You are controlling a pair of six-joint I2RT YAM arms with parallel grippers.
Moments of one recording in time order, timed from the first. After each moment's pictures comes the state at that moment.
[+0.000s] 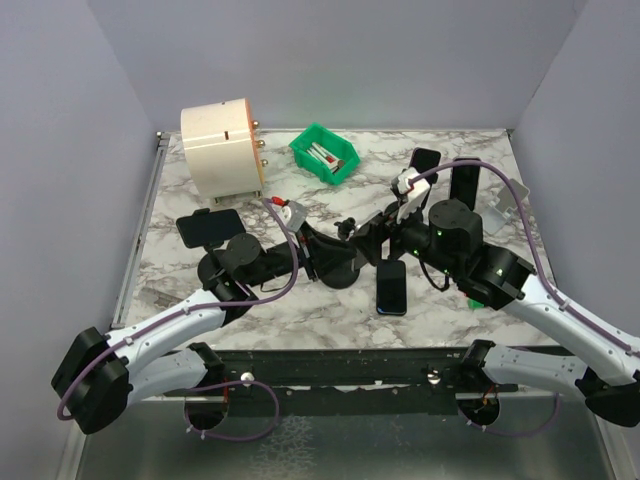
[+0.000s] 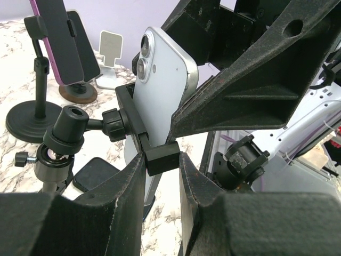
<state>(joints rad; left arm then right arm) -0.78 1.03 0.57 0.63 0.42 -0.48 0.90 0.99 1.09 -0.38 0.12 0.16</state>
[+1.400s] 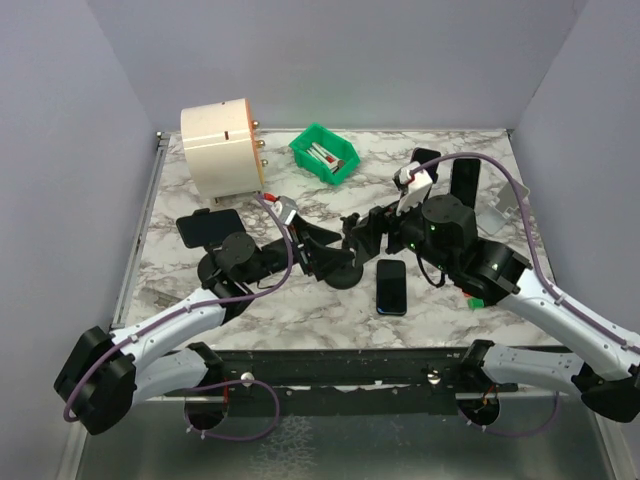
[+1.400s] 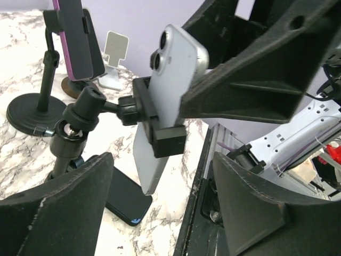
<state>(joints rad) -0.72 1.06 0.53 0.71 0.45 -0.58 0.90 1.01 1.12 -0.41 0.21 0.24</state>
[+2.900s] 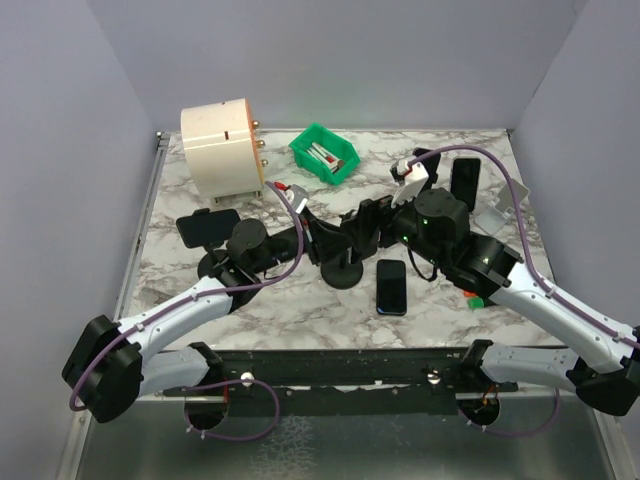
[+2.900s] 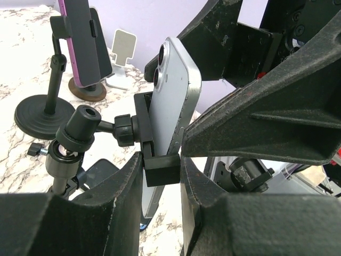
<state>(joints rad) -0.73 1.13 0.64 0.62 0.44 -0.56 0.90 1.08 1.16 -0.37 0.22 0.32</state>
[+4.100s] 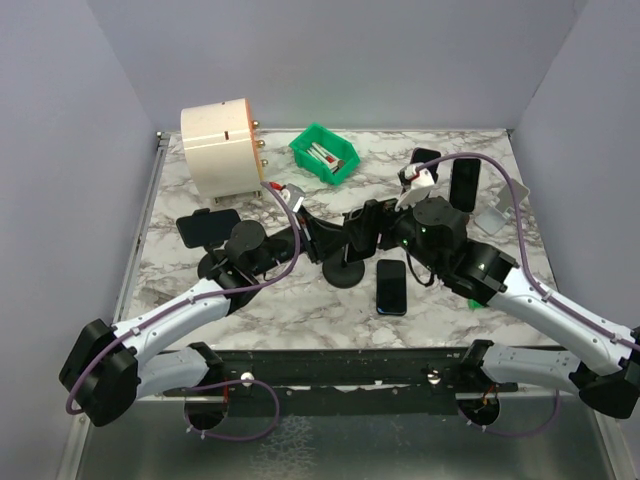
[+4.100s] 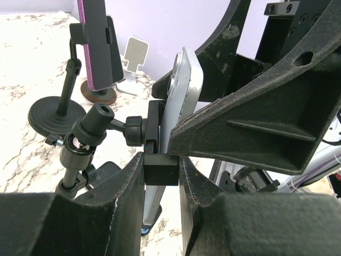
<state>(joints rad) -0.73 1.10 0.64 0.59 0.36 -0.57 0.90 1.05 1.07 -0.30 0.31 0.41</state>
